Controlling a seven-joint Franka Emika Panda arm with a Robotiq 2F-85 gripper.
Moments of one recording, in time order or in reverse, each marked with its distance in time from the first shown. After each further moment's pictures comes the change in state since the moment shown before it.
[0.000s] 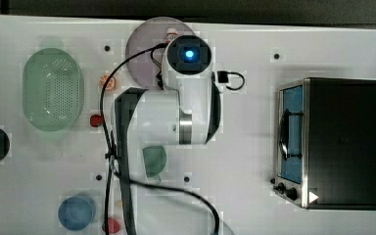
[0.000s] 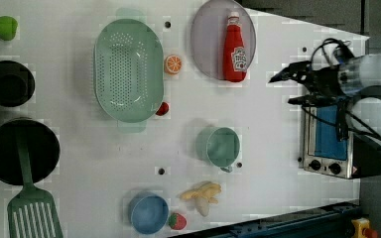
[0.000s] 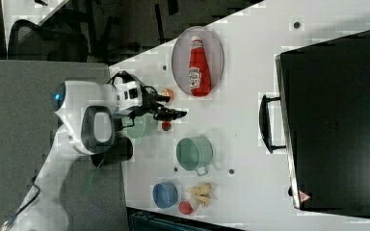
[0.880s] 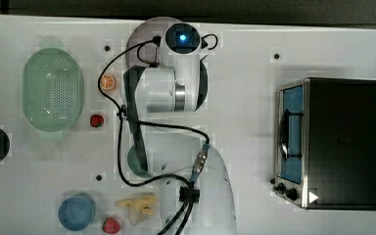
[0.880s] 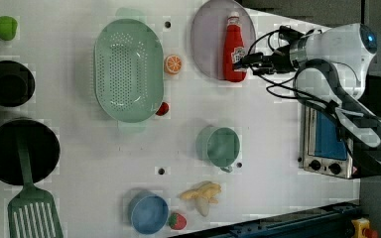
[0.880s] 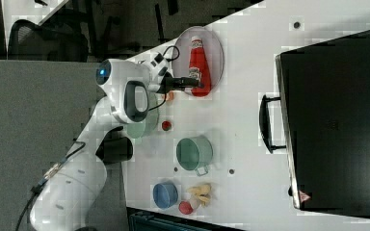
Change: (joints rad) arm 0.028 0.384 0.001 0.254 -0.009 0.141 -0.560
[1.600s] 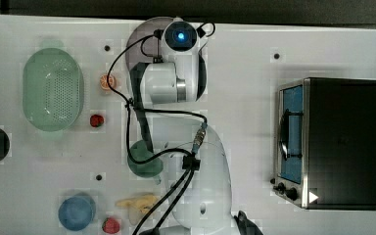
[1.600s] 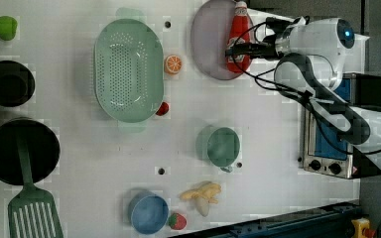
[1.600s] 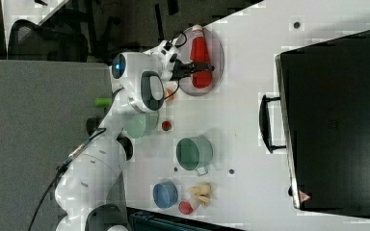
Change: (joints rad) arm 0.008 0.178 -0.007 0.148 -0.083 0.124 -0.043
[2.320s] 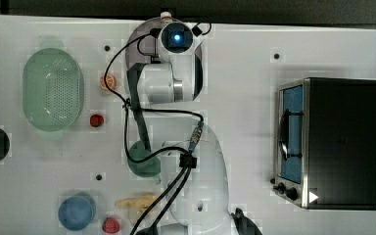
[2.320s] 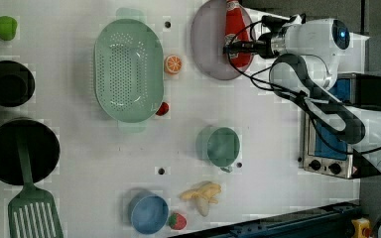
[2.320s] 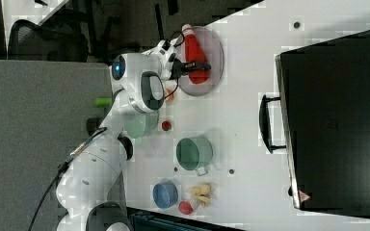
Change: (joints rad) arm 0.011 0.009 0.003 0.009 -0.007 0.039 -0.002
